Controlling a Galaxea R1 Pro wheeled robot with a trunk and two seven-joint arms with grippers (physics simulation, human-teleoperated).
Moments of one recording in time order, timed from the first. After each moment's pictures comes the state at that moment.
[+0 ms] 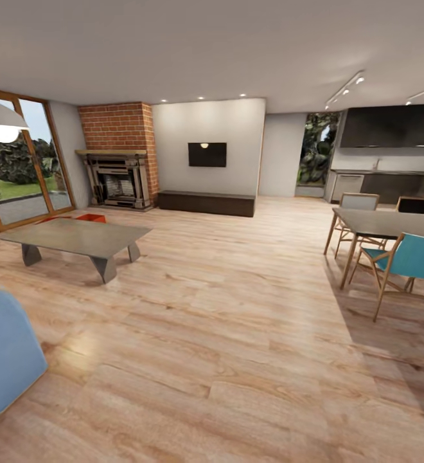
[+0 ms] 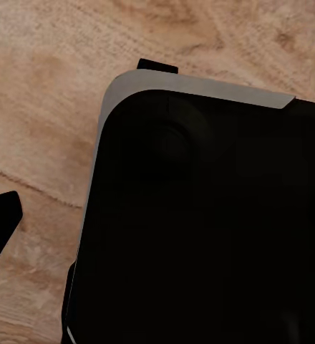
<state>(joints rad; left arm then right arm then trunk) 0.00 0.01 0.05 -0.07 0.18 -0.09 0.00 -0.10 -0.05 0.43 0.03 -0.18 -0.24 -0.02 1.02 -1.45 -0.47</state>
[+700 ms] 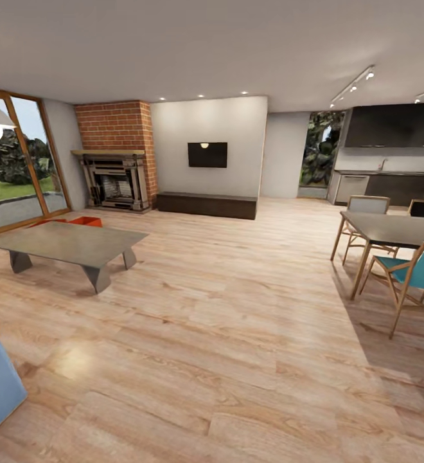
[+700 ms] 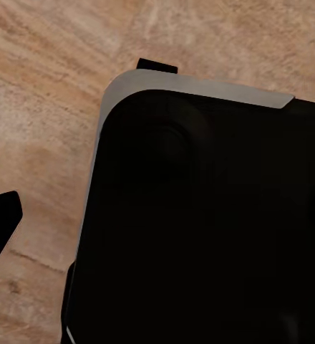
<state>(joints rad) 0.00 0.01 0.05 -0.07 0.18 -0.09 0.00 -0.10 -0.05 0.43 0.03 -0.18 -0.23 -0.02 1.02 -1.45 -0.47</state>
